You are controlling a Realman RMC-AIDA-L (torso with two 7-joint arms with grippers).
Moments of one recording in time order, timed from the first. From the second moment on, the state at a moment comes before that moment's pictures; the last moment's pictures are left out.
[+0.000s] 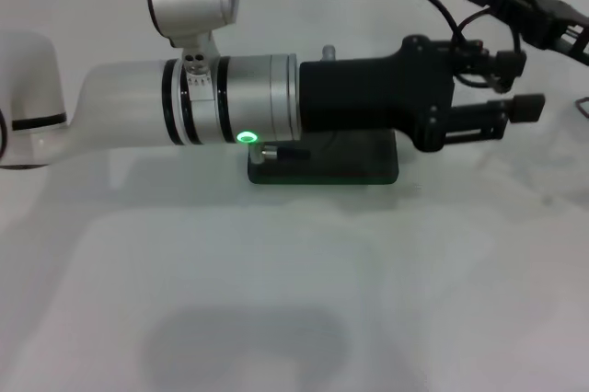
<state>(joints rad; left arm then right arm) -1.00 -2.09 2.84 -0.02 -0.40 1.60 -0.97 0.58 2.01 -0.89 -0.42 -1.32 -1.45 1.49</state>
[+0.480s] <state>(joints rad) -1.00 -2.09 2.84 -0.03 -0.49 1.59 -0.97 0.59 2.00 -0.97 -0.43 -1.32 -1.45 1.49</state>
